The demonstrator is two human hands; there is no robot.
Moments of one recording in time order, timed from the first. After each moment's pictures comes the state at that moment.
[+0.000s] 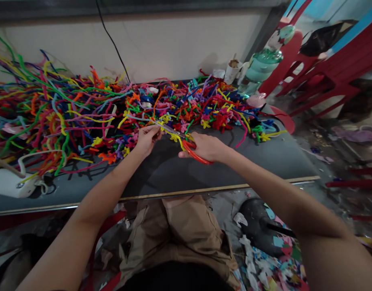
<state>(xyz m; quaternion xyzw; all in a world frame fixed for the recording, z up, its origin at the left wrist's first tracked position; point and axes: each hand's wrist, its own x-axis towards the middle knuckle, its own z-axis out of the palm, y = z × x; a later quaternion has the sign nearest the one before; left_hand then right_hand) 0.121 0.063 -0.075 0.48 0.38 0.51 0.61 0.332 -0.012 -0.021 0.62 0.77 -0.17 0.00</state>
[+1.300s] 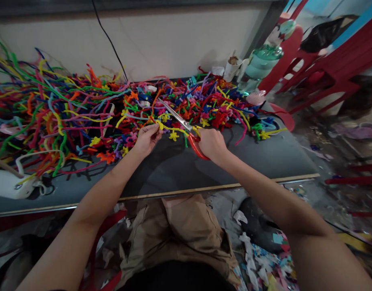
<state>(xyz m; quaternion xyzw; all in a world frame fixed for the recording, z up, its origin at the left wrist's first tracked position) 0.125 0.061 -0.073 0.41 0.35 0.50 0.67 0.333 -0.010 -0.036 0.73 0.68 -0.08 -0.07</state>
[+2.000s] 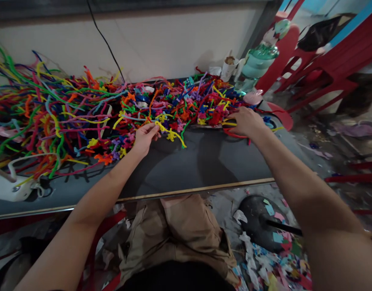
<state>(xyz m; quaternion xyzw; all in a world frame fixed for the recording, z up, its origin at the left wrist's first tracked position) 0.125 0.070 -0.084 0.48 0.41 0.52 0.57 0.477 0.032 -0.045 0.67 0.73 -0.01 -0.13</state>
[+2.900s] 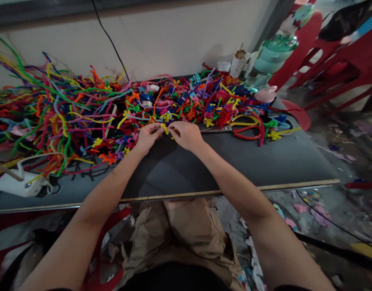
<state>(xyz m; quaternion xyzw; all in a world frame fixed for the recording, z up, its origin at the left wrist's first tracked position) 0.115 0.076 -0.086 0.55 0.42 0.47 0.55 0.289 0.039 -0.070 0.54 0.77 -0.11 -0.31</state>
